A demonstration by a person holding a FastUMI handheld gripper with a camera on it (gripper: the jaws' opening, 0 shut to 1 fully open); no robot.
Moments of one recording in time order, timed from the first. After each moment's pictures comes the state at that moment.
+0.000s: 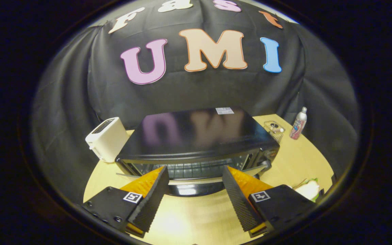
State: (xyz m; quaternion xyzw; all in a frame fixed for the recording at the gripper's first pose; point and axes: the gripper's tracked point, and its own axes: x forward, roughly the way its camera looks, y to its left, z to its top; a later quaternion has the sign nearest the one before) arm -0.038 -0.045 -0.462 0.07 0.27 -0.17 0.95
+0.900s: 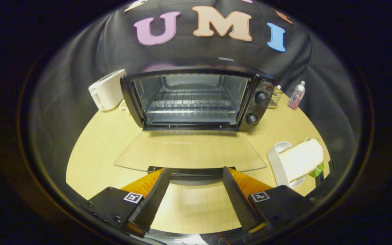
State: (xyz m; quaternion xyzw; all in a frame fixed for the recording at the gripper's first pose) arm -0.150 -0.009 -0.576 0.03 0.41 -0.15 0.90
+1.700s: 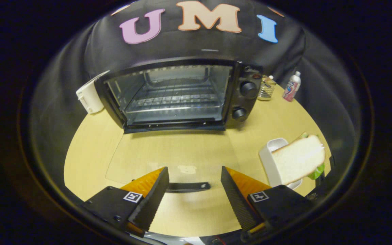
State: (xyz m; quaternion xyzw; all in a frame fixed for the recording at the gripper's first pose) arm -0.147 -0.077 -0.562 0.06 0.39 -0.18 0.90
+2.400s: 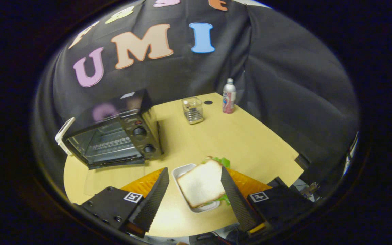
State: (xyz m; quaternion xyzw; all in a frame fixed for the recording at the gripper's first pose) arm -0.234 -0.288 -0.498 0.12 0.30 -0.32 0.89
